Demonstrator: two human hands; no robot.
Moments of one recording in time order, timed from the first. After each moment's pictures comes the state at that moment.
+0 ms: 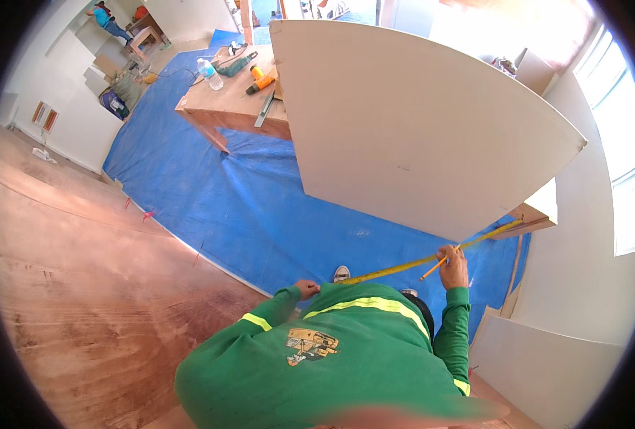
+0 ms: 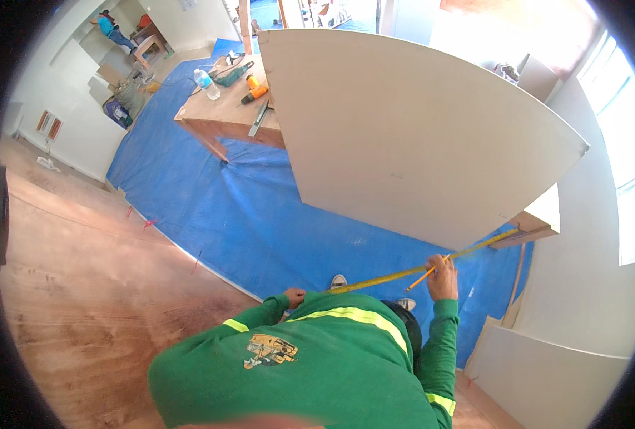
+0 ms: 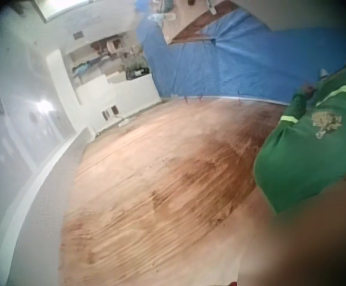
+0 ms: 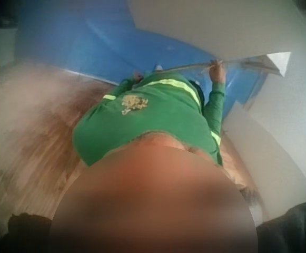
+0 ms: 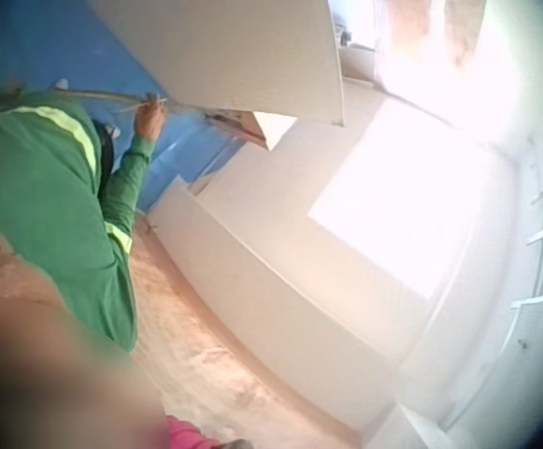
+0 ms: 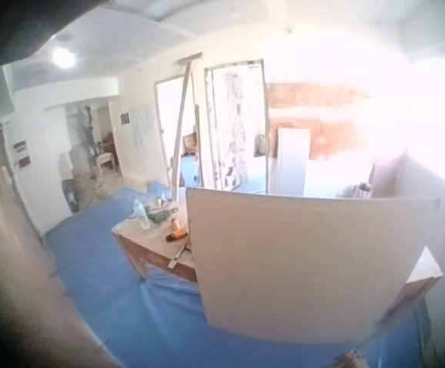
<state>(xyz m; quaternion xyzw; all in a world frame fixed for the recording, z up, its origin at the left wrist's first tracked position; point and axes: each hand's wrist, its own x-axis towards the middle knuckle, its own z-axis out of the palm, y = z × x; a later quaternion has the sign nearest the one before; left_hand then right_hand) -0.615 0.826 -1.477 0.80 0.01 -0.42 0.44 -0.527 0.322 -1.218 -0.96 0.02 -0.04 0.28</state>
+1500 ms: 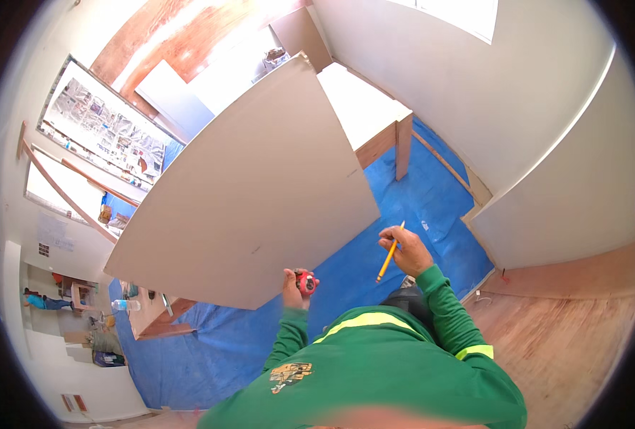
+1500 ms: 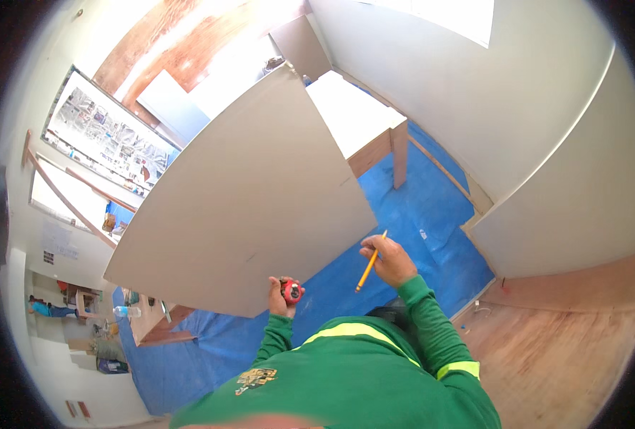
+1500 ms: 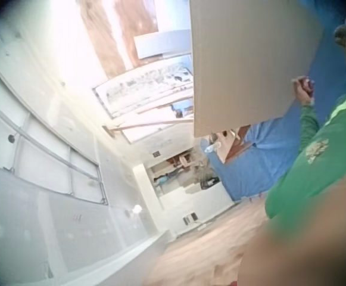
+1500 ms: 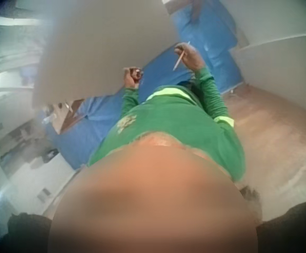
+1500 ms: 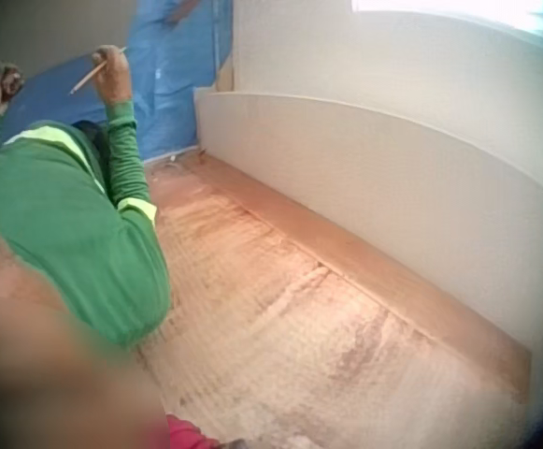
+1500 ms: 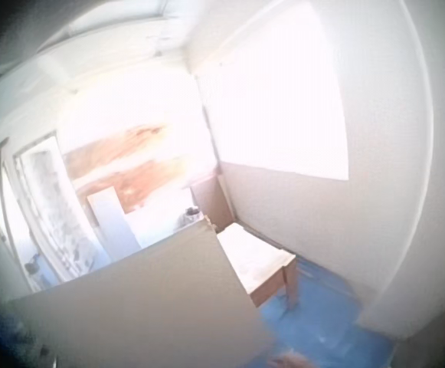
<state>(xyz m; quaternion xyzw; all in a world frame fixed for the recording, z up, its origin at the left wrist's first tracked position) -0.452 0.348 -1.257 0.54 0.04 -0.30 0.79 -0.640 0.043 -1.175 -0.83 0.17 -0.25 0.48</state>
